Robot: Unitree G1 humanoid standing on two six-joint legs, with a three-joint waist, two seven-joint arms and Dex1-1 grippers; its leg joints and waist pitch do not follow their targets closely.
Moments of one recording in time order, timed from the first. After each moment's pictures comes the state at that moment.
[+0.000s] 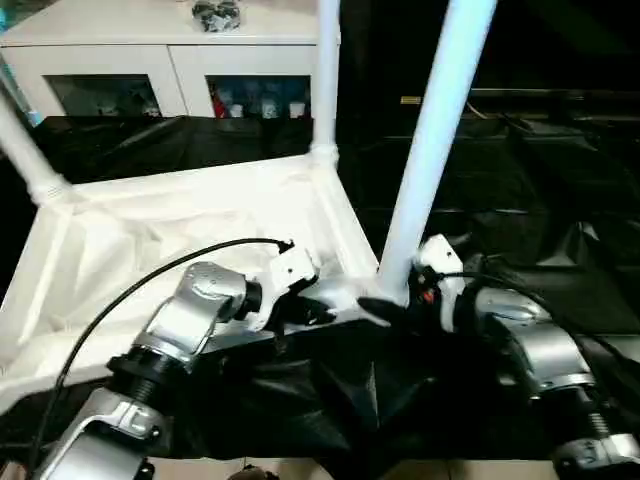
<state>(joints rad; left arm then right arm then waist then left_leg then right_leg) -0.51 0.37 -0.32 0.36 -0.01 0.33 -1.25 -0.35 -0.40 0.17 0.28 0.18 0.31 1.13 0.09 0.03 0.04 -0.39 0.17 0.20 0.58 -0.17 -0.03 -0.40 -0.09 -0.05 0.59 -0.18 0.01</state>
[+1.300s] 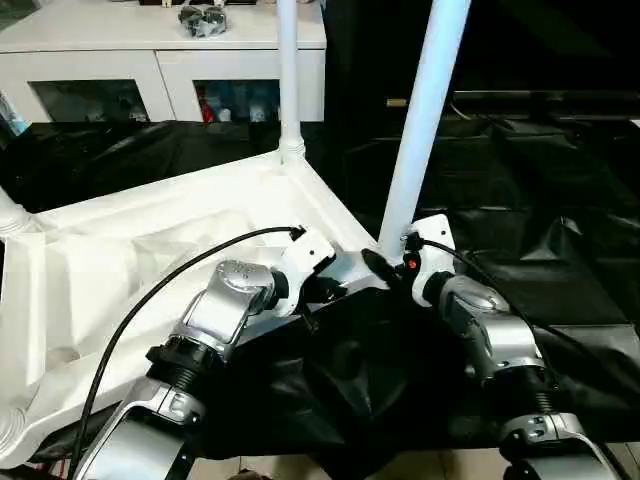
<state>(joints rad) -0.59 0.18 -0.27 0.46 0.06 0.45 -0.89 -0.48 -0.10 -0.01 0.52 0.10 0.27 0.51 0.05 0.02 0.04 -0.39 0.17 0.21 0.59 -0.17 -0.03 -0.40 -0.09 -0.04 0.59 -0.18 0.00</state>
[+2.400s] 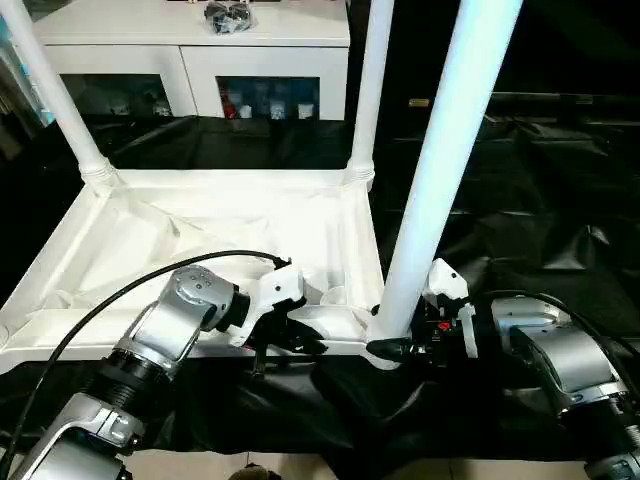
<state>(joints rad) -0.50 0.41 -0.36 0.34 -0.02 0.33 -1.35 -0.32 -0.45 0.21 0.20 0.19 0.36 1.24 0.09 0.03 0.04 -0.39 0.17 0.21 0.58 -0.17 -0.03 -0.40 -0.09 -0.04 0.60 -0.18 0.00</state>
